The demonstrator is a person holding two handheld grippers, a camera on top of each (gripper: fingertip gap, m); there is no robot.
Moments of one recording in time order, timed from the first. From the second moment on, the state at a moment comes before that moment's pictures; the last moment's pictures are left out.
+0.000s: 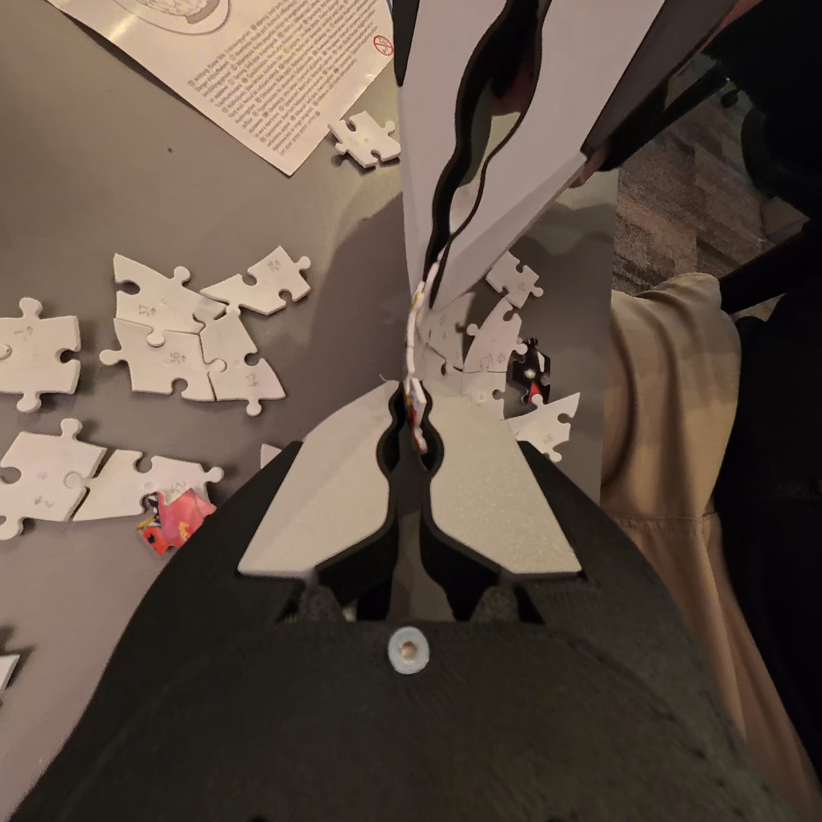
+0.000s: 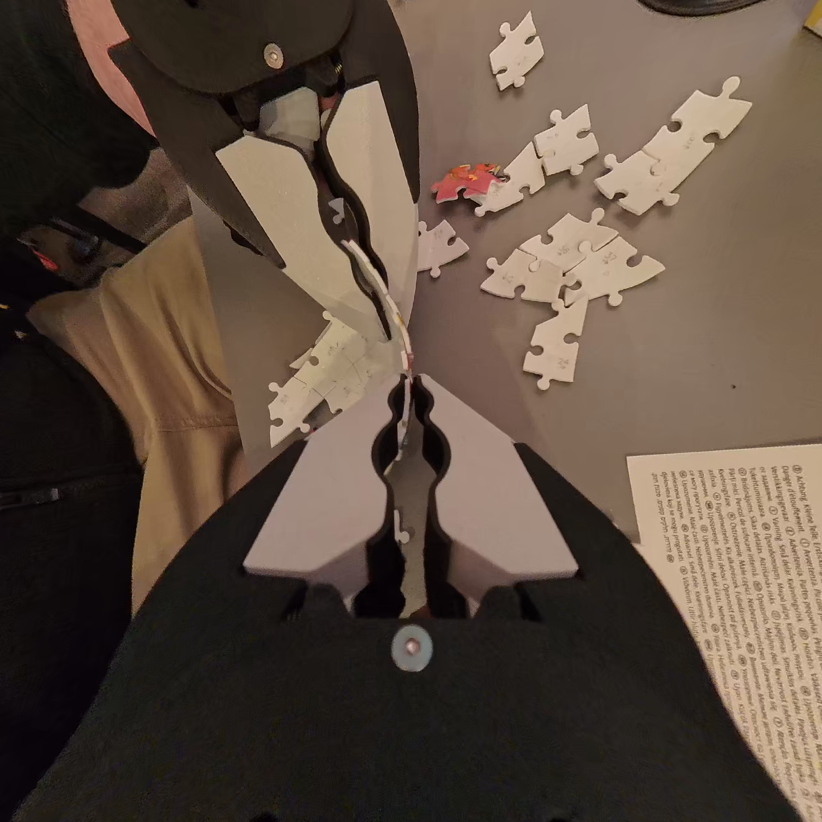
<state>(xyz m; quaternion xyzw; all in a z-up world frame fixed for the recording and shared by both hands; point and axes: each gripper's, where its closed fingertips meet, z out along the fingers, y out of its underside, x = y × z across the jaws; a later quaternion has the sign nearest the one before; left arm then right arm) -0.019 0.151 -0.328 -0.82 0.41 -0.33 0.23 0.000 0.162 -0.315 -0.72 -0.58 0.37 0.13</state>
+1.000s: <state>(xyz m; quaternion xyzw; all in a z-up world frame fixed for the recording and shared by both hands) -0.014 0.150 -0.324 -0.81 0.43 -0.33 0.24 -0.003 0.163 -0.312 -0.72 -0.55 0.42 0.11</state>
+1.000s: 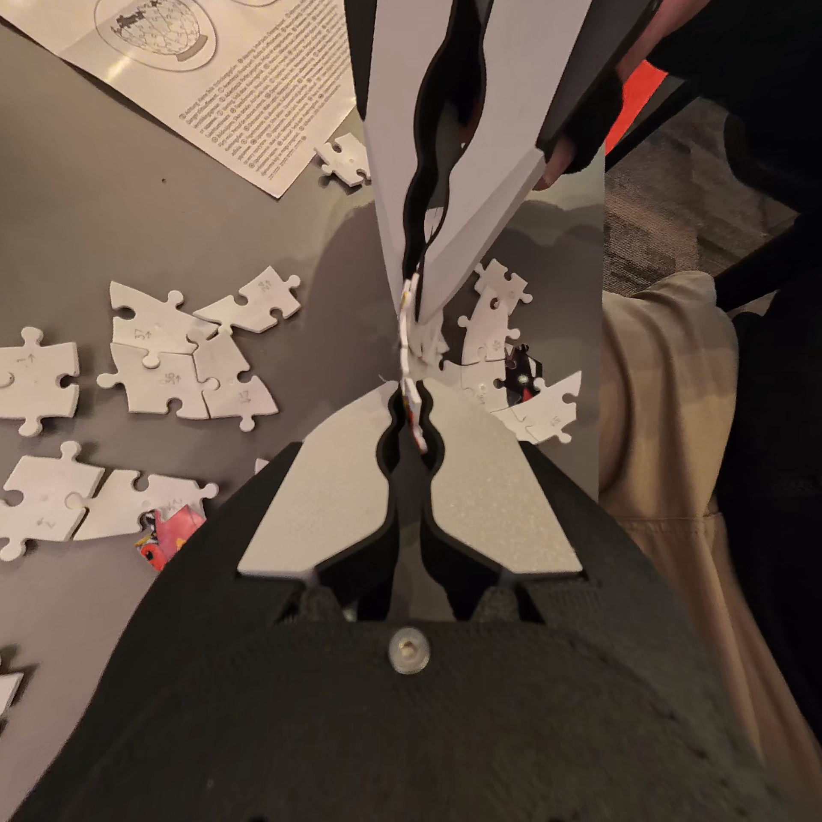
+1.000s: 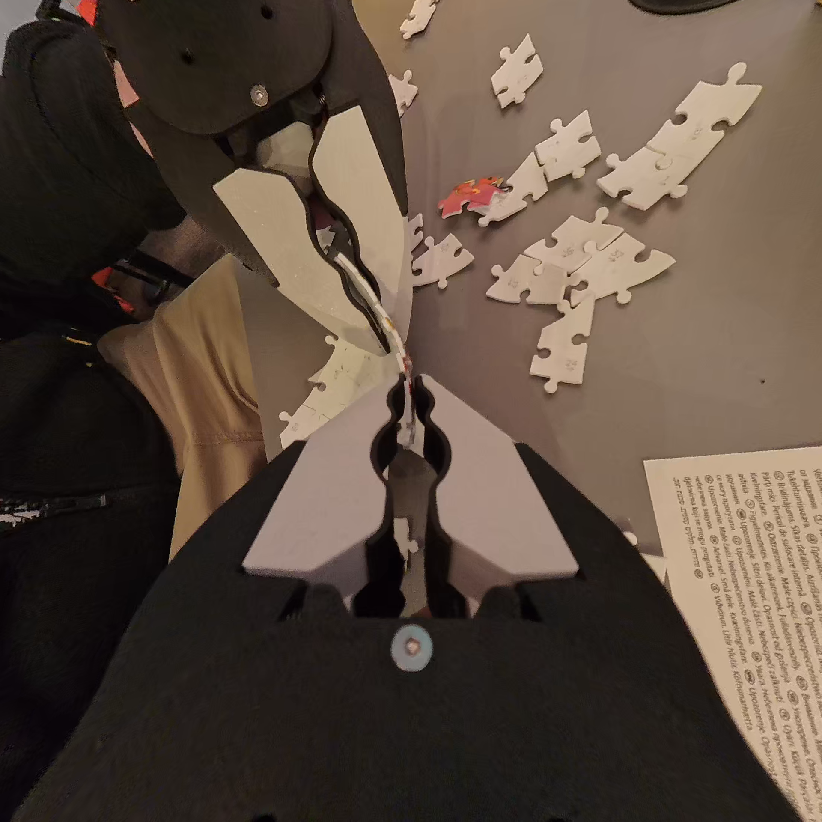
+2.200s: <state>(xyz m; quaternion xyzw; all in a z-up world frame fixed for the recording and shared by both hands) -0.005 0.159 -0.331 -0.80 0.44 -0.32 0.24 -0.005 0.158 -0.322 -0.72 -0.57 0.39 0.10</state>
